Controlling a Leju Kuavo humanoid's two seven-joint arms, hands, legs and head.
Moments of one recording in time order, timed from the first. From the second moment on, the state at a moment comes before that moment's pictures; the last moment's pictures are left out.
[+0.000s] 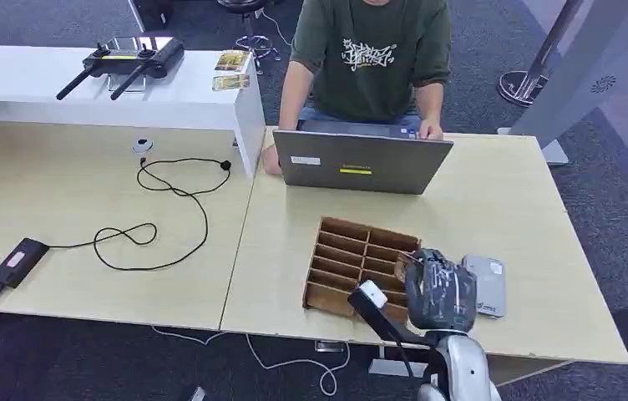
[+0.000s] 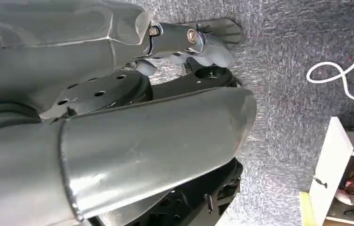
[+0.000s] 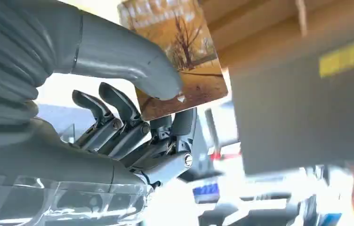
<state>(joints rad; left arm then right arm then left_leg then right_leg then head) 0.00 -0.05 -0.20 -0.41 0.43 -0.23 -0.11 -0.01 -0.01 0.34 -1.61 1.33 -0.31 0.29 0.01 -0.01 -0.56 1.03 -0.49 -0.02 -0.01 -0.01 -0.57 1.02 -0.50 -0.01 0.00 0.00</state>
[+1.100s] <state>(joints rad) 0.01 -0.06 -0.20 -0.41 0.43 -0.23 -0.13 0.10 0.10 -0.13 -1.92 0.73 -0.69 -0.05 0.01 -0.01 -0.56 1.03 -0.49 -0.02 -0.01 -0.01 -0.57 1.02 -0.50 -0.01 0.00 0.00</state>
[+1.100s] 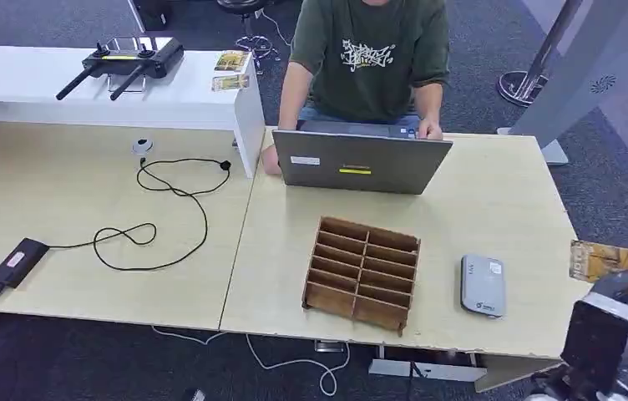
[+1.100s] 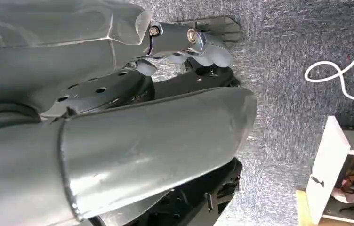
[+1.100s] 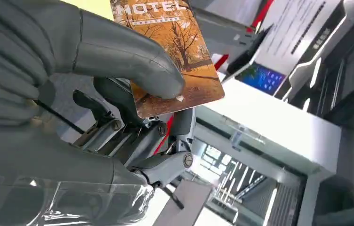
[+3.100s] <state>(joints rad) -0.09 -0.06 -0.34 -0.38 0.41 -0.23 -0.04 -0.96 -0.16 0.58 -0.91 1.54 -0.58 0.55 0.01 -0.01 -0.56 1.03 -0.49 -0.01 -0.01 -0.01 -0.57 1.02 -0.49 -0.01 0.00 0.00</state>
